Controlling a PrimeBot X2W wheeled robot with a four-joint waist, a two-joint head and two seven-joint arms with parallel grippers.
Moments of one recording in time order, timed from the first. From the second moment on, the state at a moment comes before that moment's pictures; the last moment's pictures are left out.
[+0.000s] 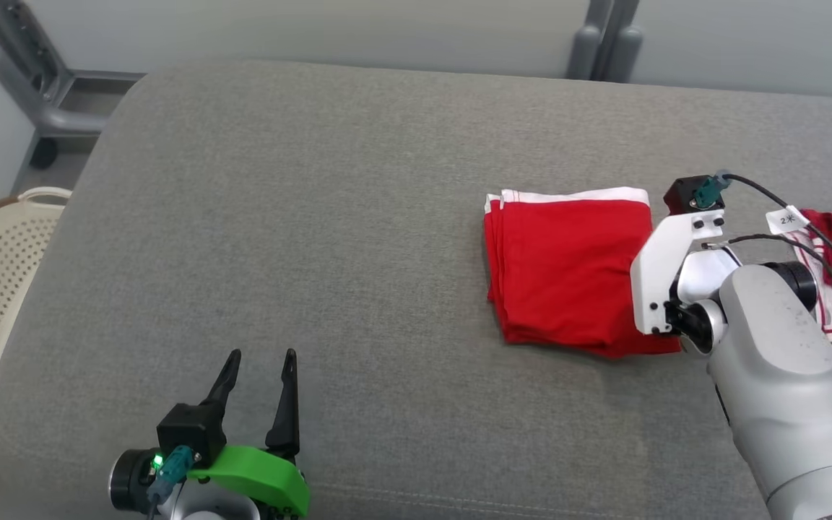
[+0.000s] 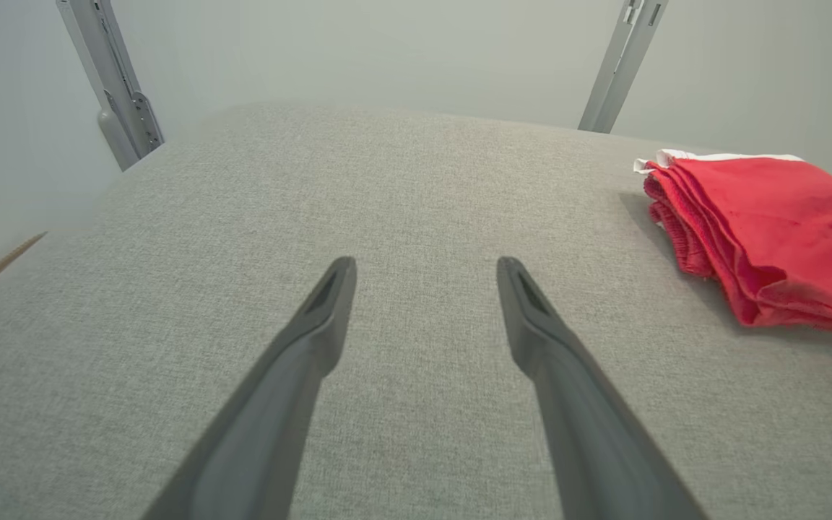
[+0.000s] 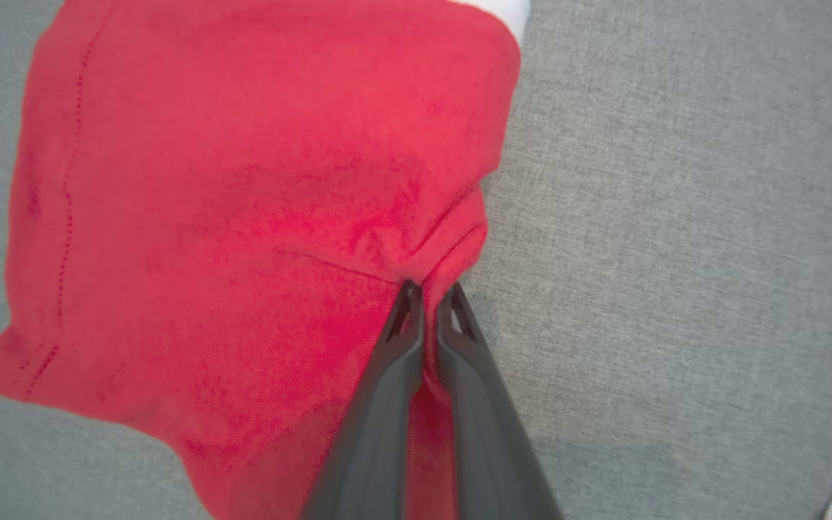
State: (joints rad) left arm -0.12 0.20 -0.43 0.28 -0.46 0.14 -0.25; right arm -0.70 -0.11 0.03 0.81 0.12 0.13 0.61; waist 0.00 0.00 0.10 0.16
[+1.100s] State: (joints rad) left arm -0.23 0.22 -0.47 0.24 -0.43 0.13 -0.25; right arm -0.92 -0.54 0.44 0.67 0.30 0.13 0.67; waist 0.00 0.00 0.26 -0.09
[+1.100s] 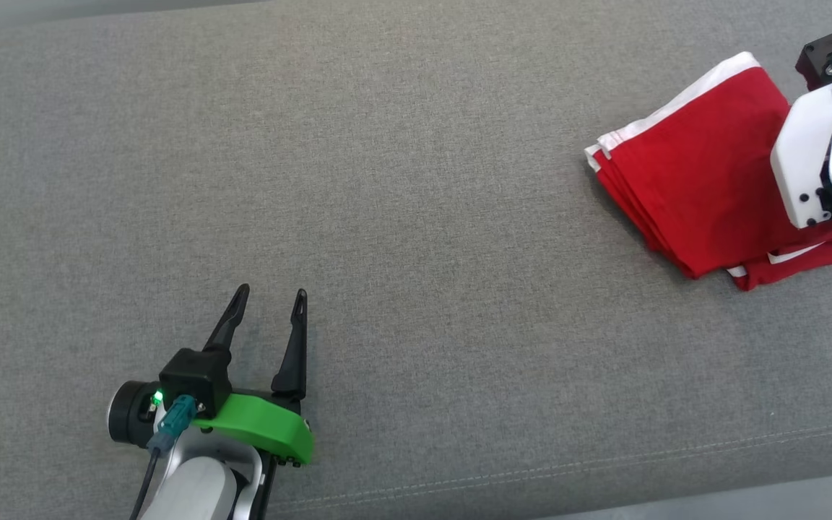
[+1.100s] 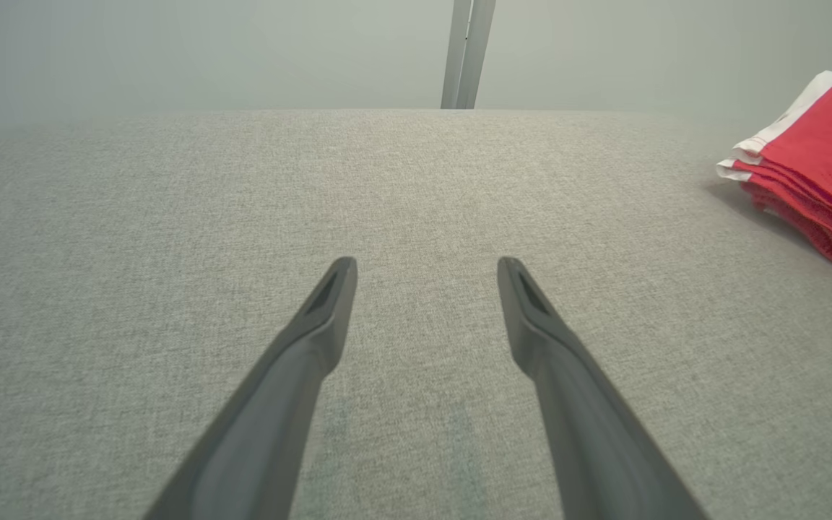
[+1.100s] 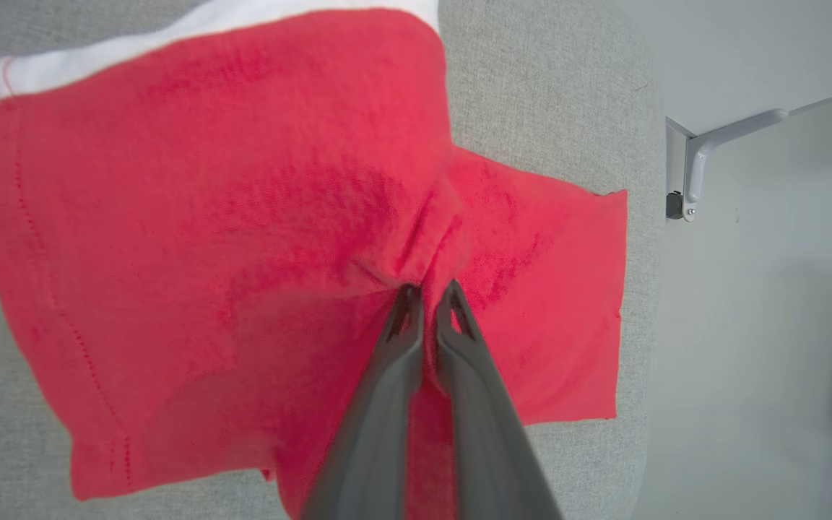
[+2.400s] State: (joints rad) left arm -0.27 0.27 -0.50 0.18 -0.41 0.15 -0.21; right arm -0.85 -0.57 0.09 0.83 0.04 0.13 0.36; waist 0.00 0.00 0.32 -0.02
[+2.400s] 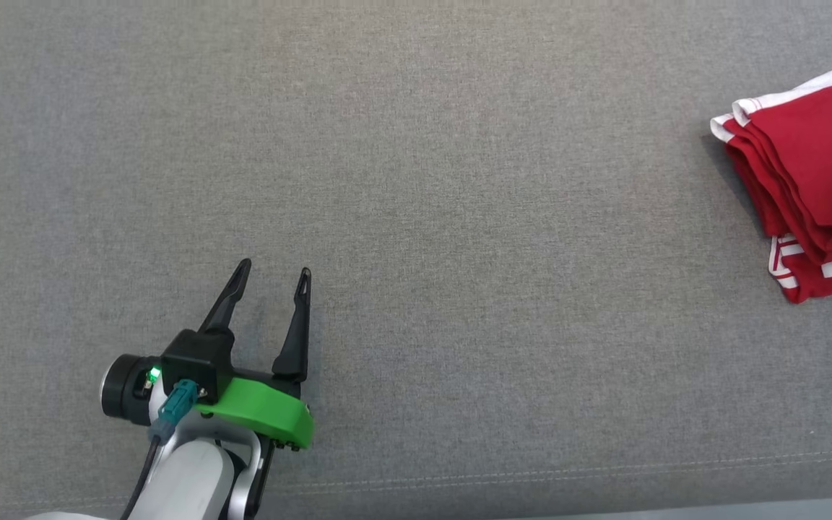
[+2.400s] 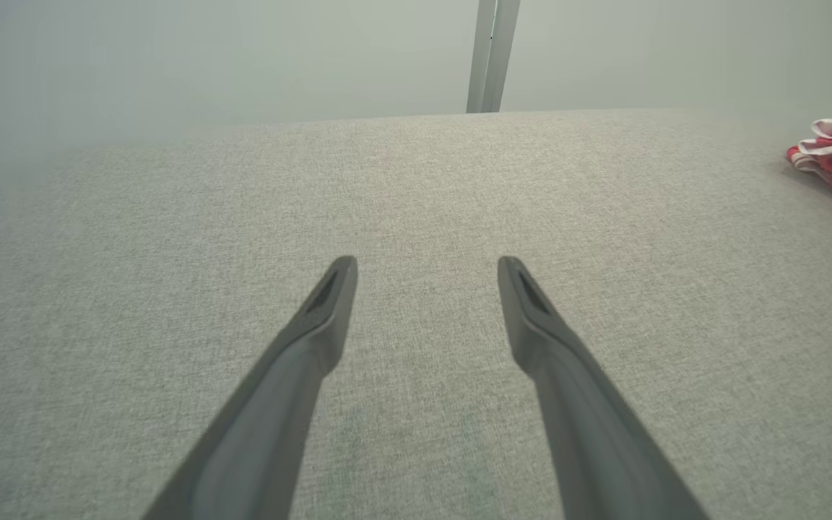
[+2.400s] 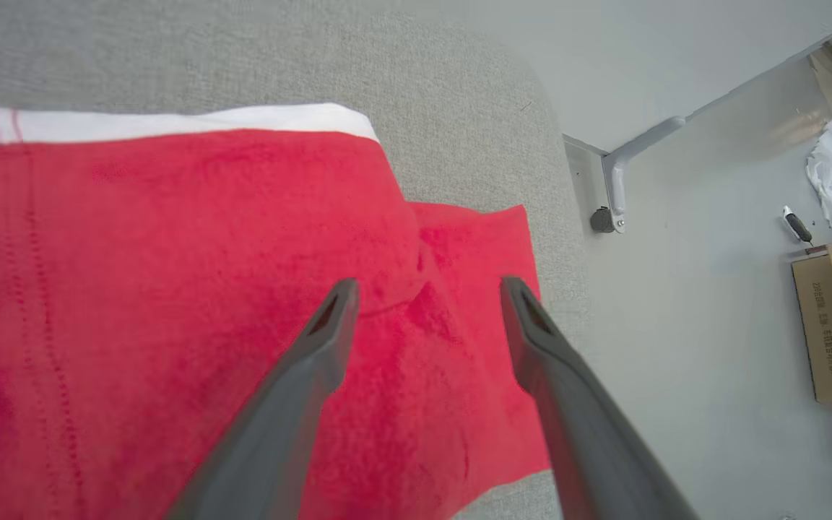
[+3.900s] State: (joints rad) left arm -0.05 0.30 -0.31 0.23 -0.64 0.19 -0.19; right arm -0.15 -0.05 -0.11 0.27 0.37 0.13 -0.02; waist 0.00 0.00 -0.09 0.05
